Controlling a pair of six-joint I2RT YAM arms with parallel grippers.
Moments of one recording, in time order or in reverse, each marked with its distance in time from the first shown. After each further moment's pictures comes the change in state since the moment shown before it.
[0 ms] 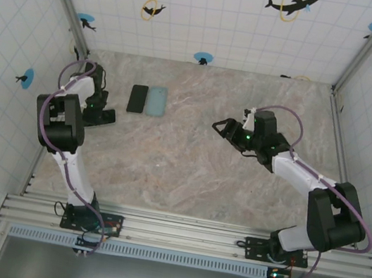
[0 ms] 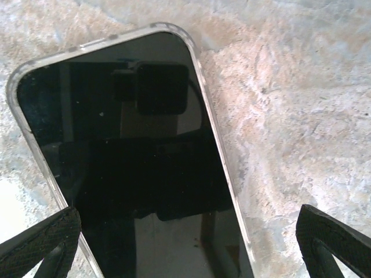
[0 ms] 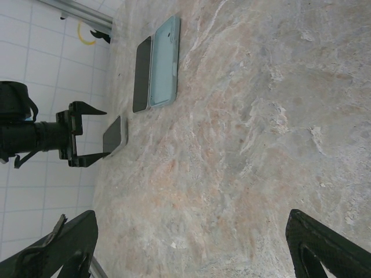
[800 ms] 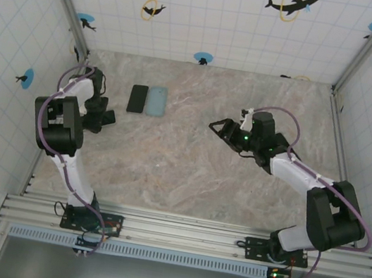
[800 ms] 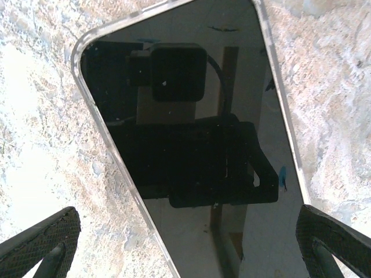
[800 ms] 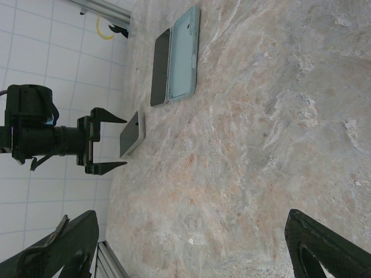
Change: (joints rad) left arm 0.000 -0.043 -0.050 -0.090 0.045 -0.050; right arm 0.019 0.009 -0.023 0.078 -0.035 0.050
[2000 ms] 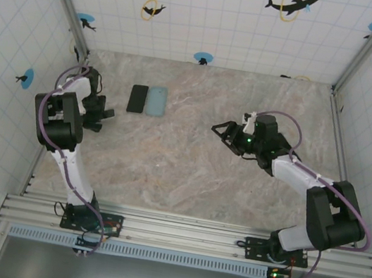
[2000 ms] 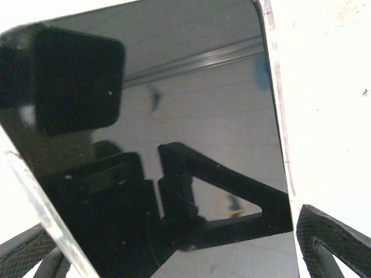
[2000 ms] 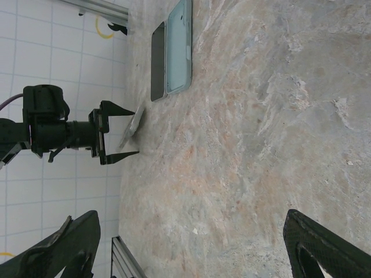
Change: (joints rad) left arm 0.044 0.078 0.056 0.021 0.072 -0.033; right arm -0.037 0.000 -0.045 0.035 -0.062 0.053
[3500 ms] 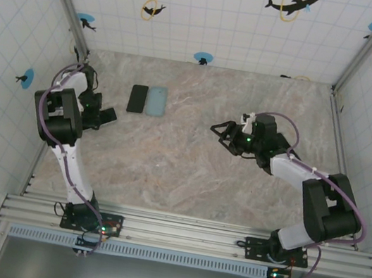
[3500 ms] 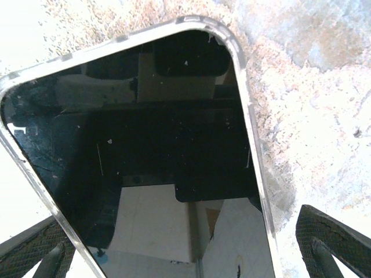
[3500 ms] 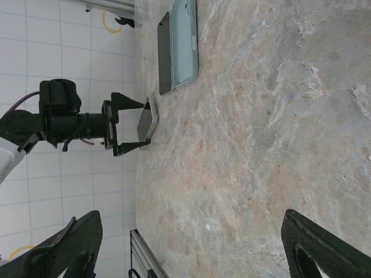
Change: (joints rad) left arm 0.035 0.098 0.140 -0.102 0.060 -0.071; right arm -0.014 0.061 -0.005 0.078 -0.072 0.072
